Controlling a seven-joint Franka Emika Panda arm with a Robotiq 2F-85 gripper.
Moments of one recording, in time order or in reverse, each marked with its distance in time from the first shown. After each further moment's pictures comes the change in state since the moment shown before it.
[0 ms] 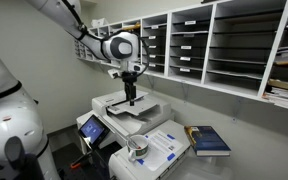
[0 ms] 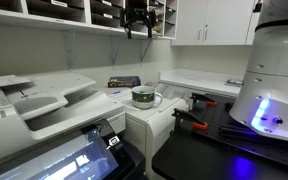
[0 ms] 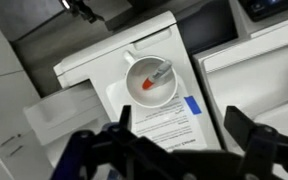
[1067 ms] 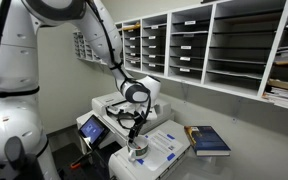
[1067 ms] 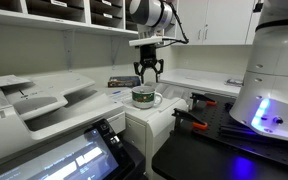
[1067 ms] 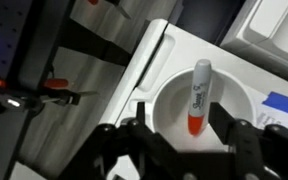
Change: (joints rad) arm -0.030 0.436 -0.170 -0.042 0.269 0.284 0.285
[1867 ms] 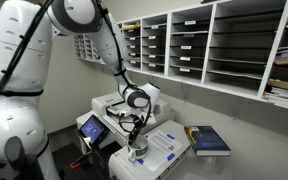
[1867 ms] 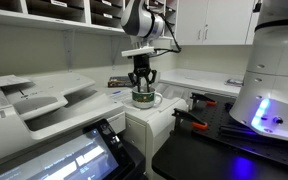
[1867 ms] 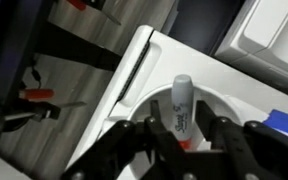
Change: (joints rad) arm 0.059 0.154 -0.002 0.087 0.059 0.025 -0.001
